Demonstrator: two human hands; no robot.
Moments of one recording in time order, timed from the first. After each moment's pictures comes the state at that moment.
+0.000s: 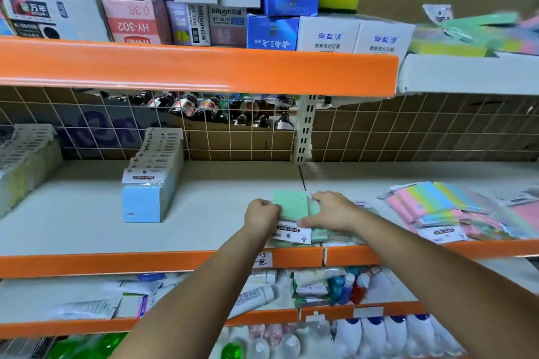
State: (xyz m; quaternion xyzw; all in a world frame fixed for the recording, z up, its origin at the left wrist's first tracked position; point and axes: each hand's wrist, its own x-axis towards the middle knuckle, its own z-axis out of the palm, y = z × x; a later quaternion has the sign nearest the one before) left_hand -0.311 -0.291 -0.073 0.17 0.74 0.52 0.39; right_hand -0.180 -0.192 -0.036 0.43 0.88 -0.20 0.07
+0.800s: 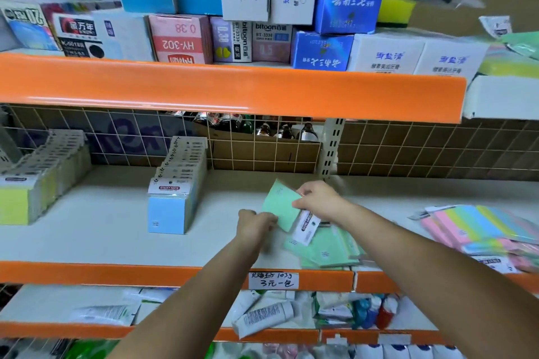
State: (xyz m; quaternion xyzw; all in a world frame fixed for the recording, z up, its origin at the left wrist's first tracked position) left_hand -0.369 -0.313 -0.074 0.10 0.72 0.57 0.39; right_hand -0.269 -0.199 -0.016 0.41 0.83 -0.38 -0.04
